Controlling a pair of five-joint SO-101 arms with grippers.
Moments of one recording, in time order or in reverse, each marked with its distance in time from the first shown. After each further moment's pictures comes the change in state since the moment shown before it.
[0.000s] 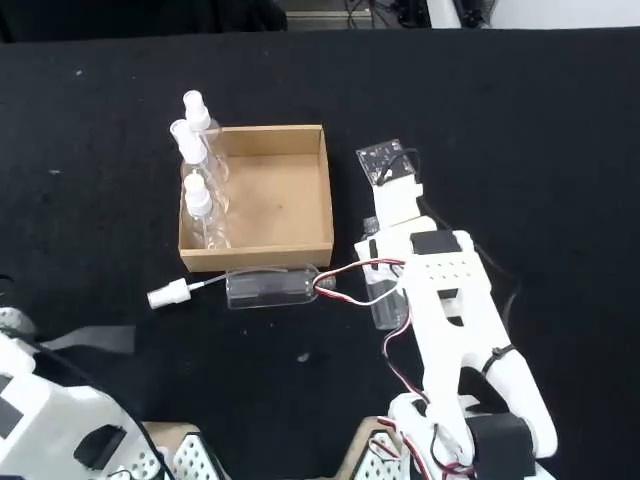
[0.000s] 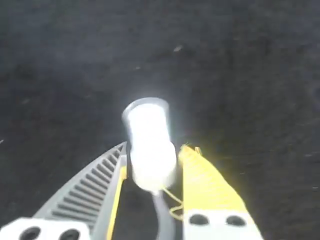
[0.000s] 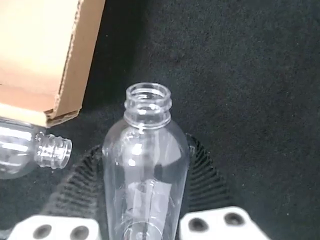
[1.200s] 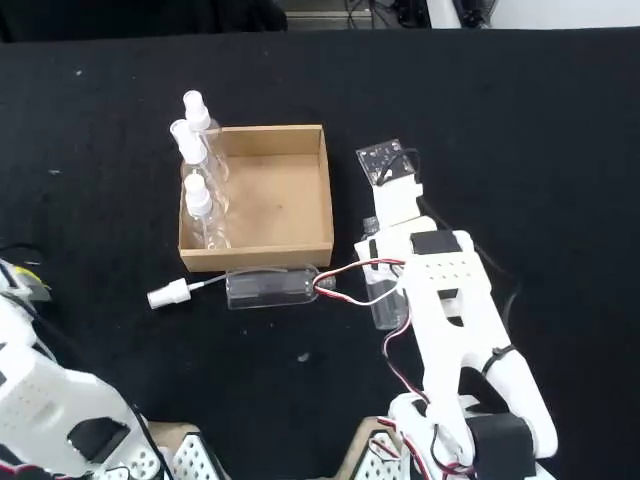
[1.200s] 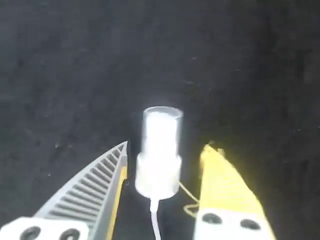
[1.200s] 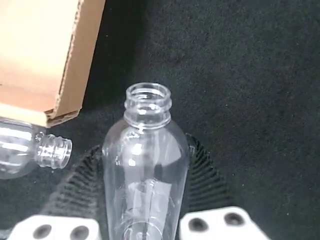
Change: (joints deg) left arm 9.5 9.8 -13.2 -3.7 -37.8; right arm 0.0 0.0 0.0 0.0 0.0
